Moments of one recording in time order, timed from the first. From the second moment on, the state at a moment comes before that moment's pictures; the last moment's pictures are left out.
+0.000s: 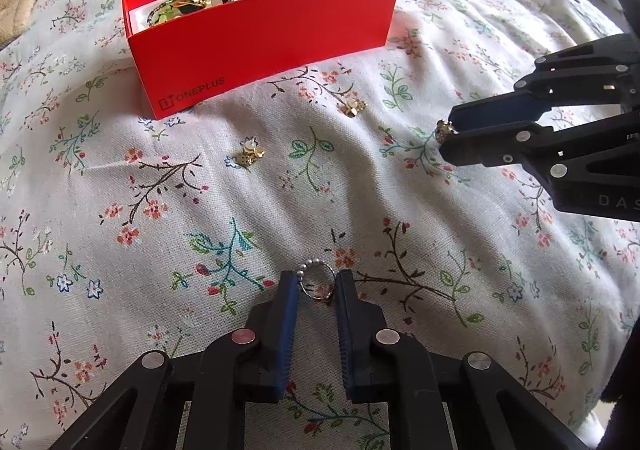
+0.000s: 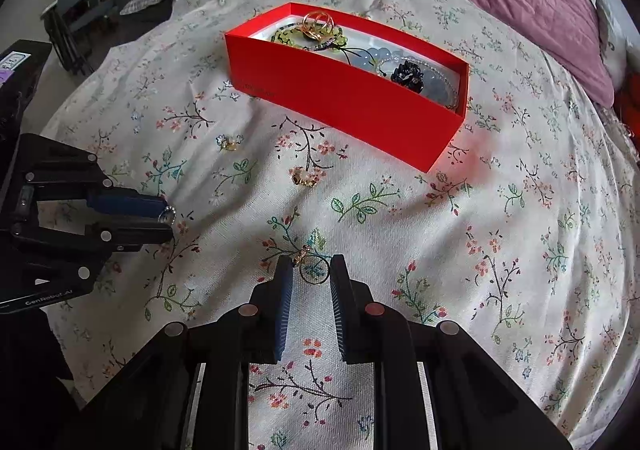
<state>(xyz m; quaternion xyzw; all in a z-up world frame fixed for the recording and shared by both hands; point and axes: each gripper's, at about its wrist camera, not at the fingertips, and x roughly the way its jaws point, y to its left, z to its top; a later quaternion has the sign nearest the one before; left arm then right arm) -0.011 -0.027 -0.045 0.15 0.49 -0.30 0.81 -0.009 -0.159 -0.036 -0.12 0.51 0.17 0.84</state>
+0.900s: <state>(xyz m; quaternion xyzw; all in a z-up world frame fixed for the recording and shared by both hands) 0.005 -0.026 -0.006 0.14 0.45 -0.28 0.84 -0.010 -0.160 0.011 -0.10 0.46 0.17 0.87</state>
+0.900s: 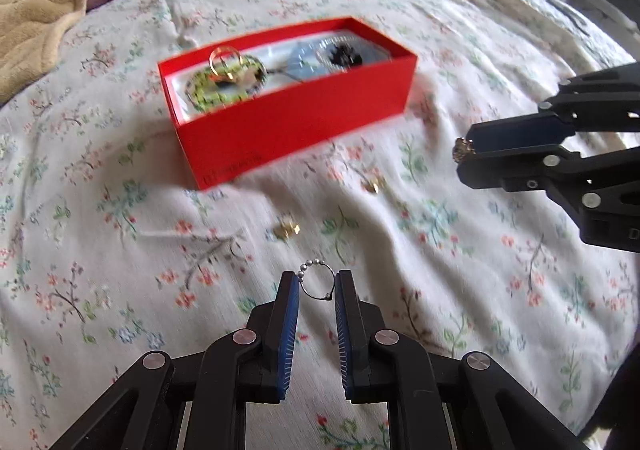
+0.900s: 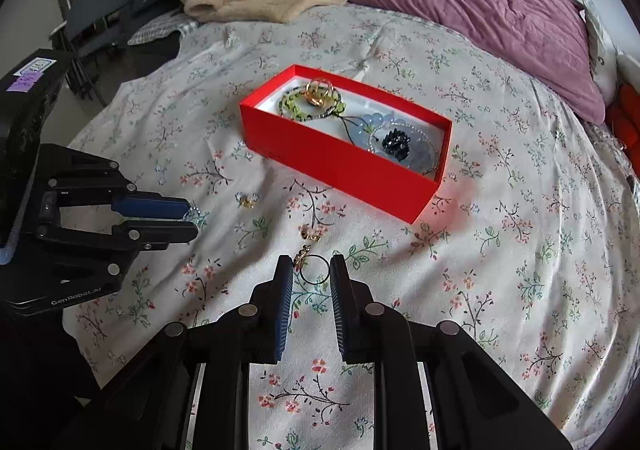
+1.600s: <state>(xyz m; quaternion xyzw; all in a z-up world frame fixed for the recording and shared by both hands) 0.069 -0.041 0.033 0.08 0.42 -0.24 0.87 0.036 -0.173 0.041 -0.05 0.43 0.14 0.89</state>
